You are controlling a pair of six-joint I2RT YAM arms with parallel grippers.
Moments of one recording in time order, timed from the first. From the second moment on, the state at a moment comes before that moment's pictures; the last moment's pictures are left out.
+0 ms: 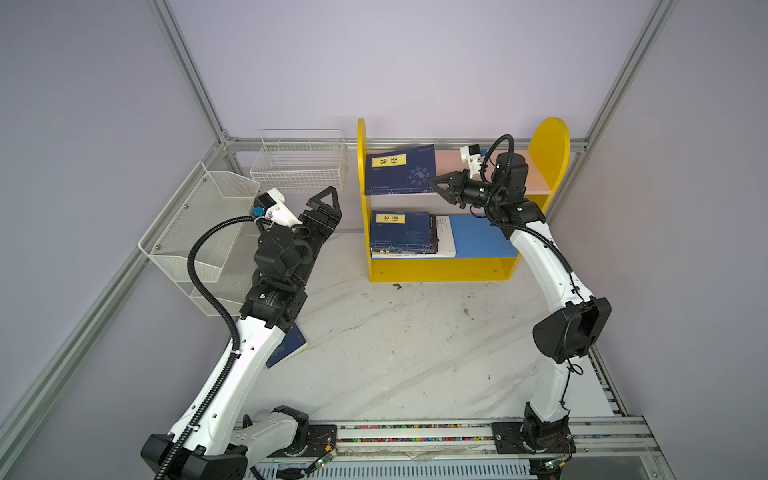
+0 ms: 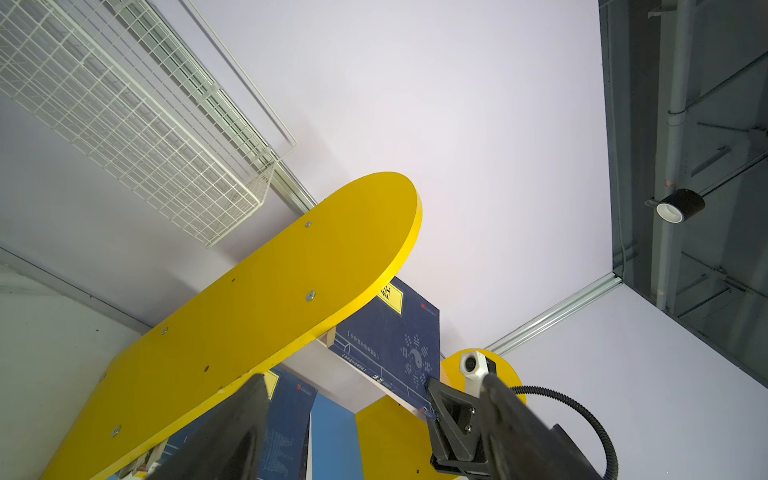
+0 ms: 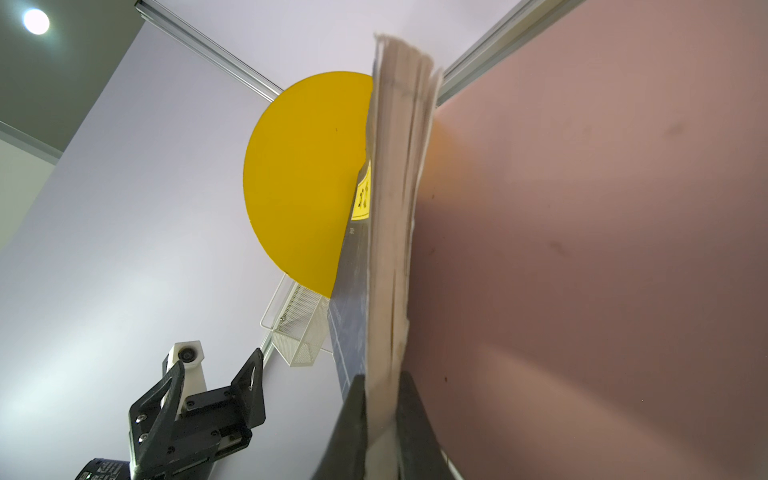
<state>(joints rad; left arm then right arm) -0.31 1.13 1.30 -0.01 -0.14 -0.97 0.29 1.95 2.15 -0.27 -0.80 0.91</state>
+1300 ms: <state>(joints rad) -0.28 1.31 1.44 -0.26 0.15 -0.34 0.33 1.63 1.82 -0.28 -0.37 0.36</state>
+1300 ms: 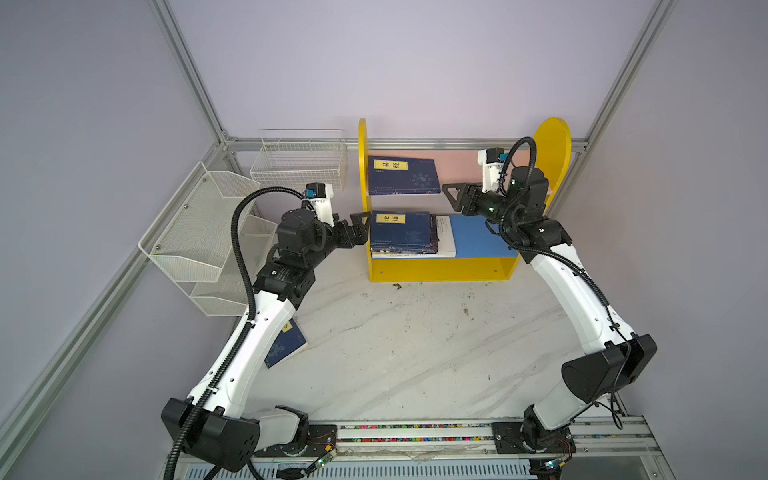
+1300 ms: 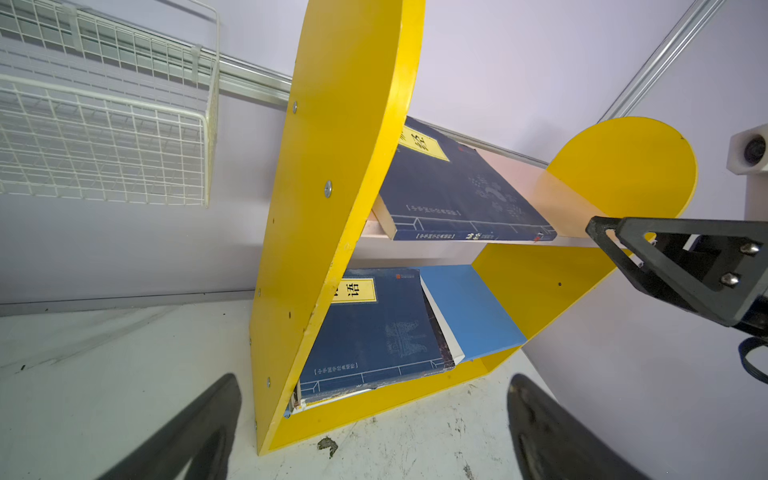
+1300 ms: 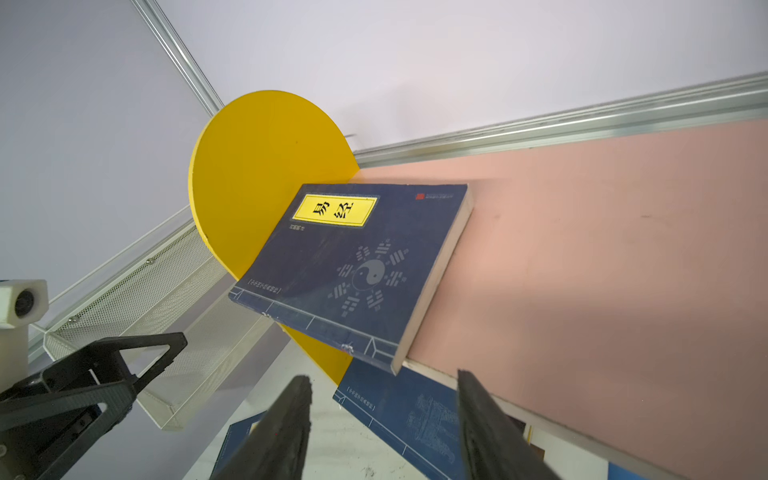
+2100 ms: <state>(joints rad) -0.27 1.54 1.48 -0.04 0.20 -0.38 0.43 1.66 1.69 -0.04 -0.22 0.31</state>
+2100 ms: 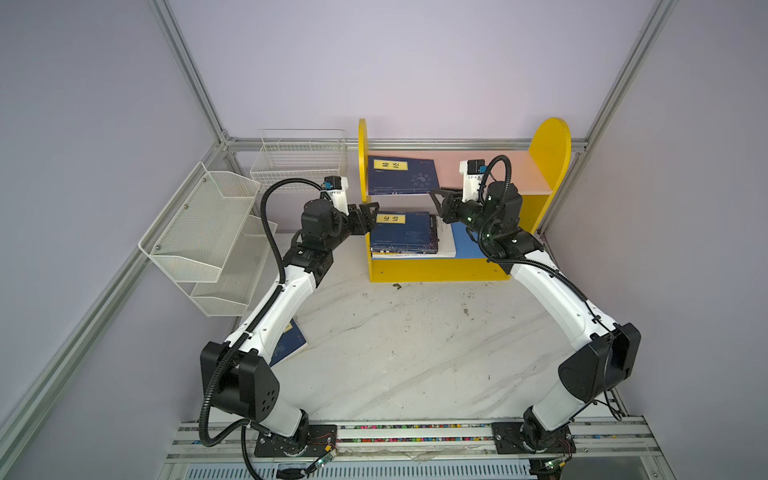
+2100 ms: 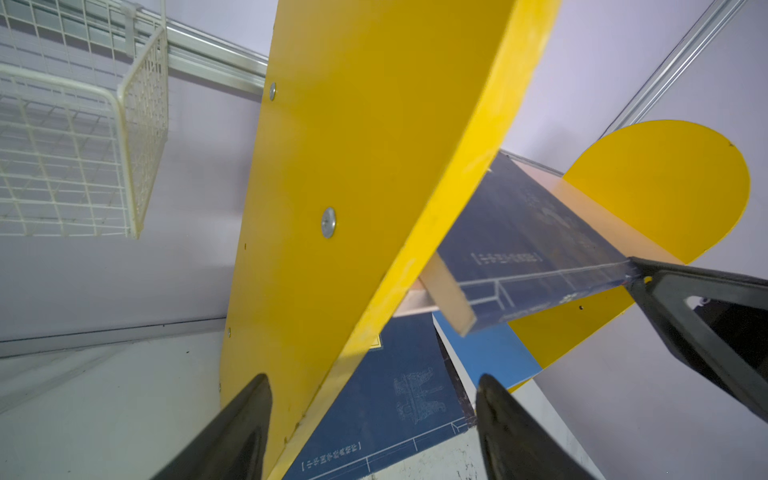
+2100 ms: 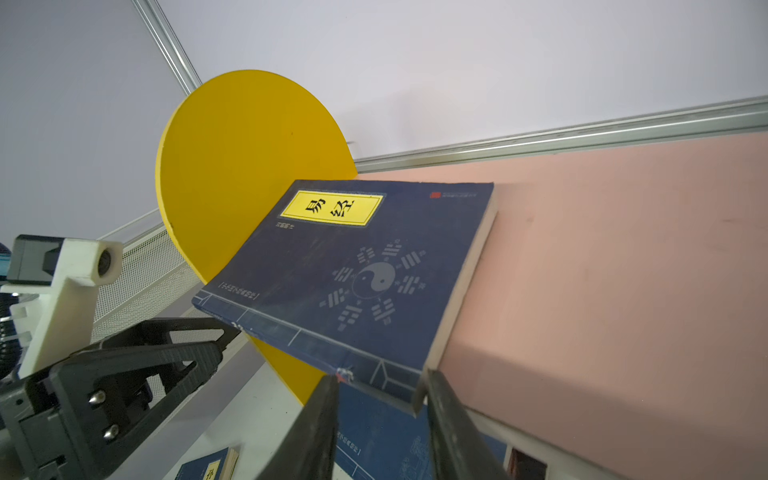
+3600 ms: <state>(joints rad) -0.21 1.59 1.51 0.12 0.28 -0.55 0.49 1.67 1.68 0.03 -0.11 0.22</state>
